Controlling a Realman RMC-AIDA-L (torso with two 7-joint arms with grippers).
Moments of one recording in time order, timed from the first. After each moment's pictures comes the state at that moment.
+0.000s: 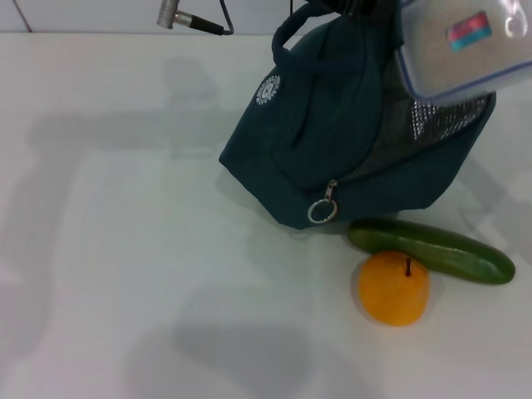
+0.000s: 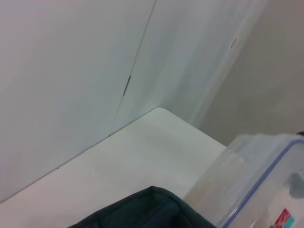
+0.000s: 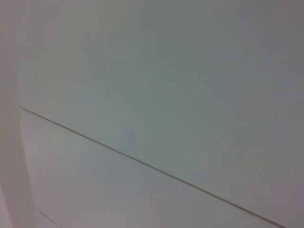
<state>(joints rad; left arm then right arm) -0.90 -2.08 1.08 1.12 2.11 1.41 -2.44 0.59 2.03 -0.40 0.01 -1.29 -1.79 1.65</state>
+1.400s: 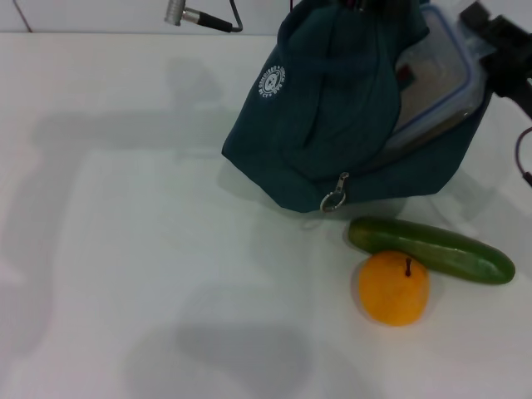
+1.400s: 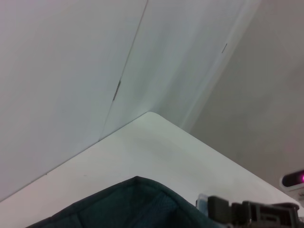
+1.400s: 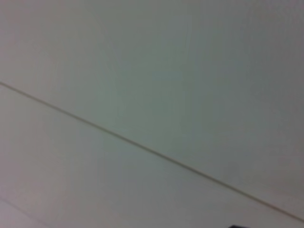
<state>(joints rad) -0.91 -2.08 1.09 1.12 2.08 1.41 -2.45 0.67 2.03 -0.48 0.07 -1.32 -1.54 1.56</state>
